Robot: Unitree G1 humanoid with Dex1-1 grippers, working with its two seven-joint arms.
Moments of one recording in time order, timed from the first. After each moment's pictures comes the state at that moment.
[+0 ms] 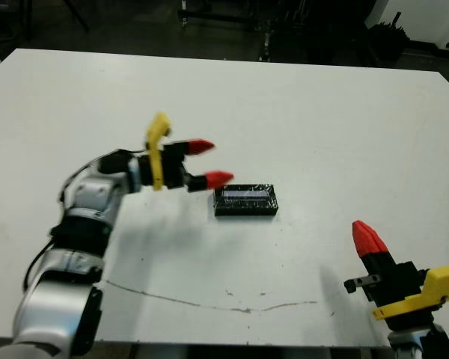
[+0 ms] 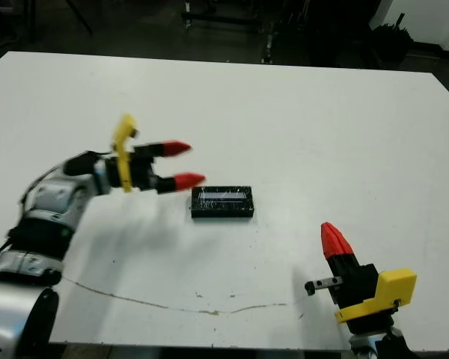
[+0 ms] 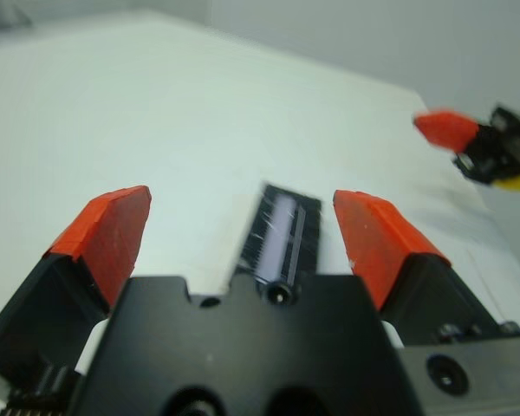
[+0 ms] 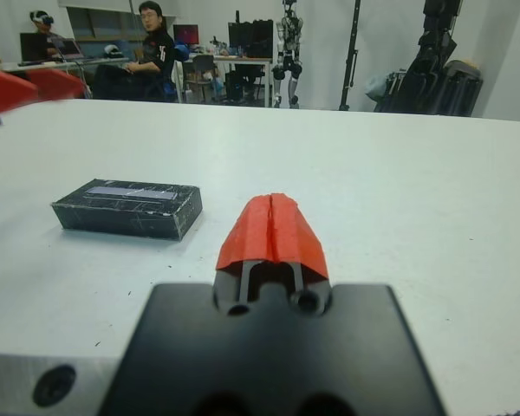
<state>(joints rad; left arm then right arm) -0.60 0.33 0.06 0.32 -0.32 0.34 -1.08 0.49 -0.20 -0.11 -0.43 0.32 -0.09 0.34</state>
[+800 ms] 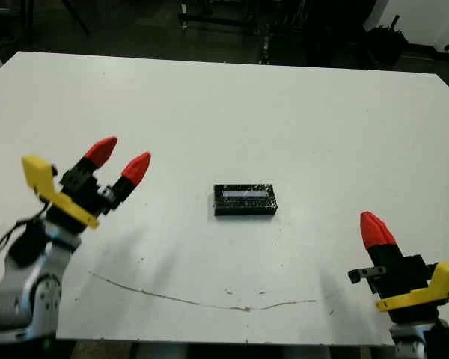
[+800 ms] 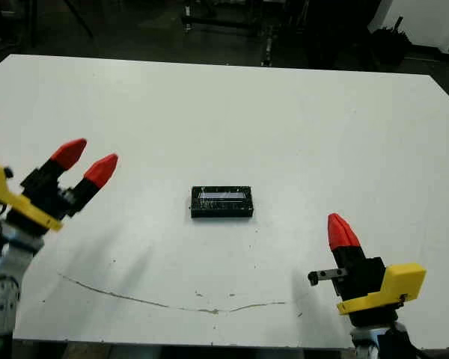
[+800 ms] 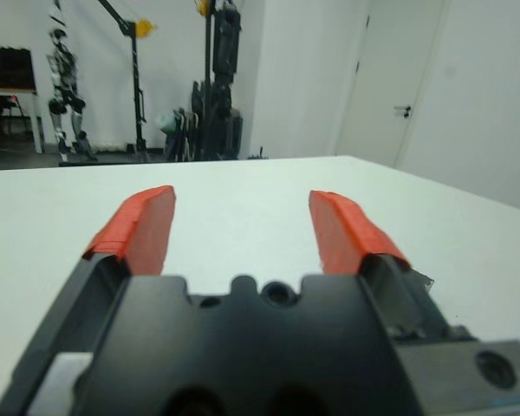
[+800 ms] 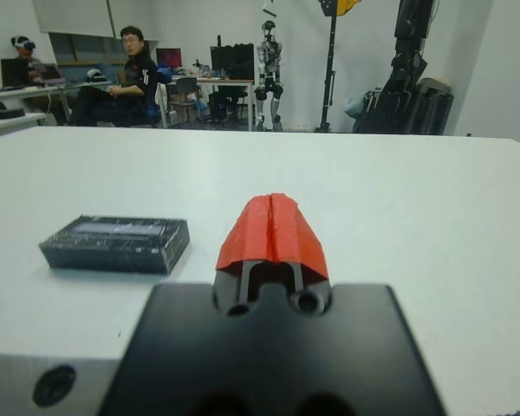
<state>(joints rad) 0.05 0.26 0.25 -0.28 -0.48 0.13 -0.58 0.46 -0.19 -0.12 -0.51 0.33 -0.04 0.24</state>
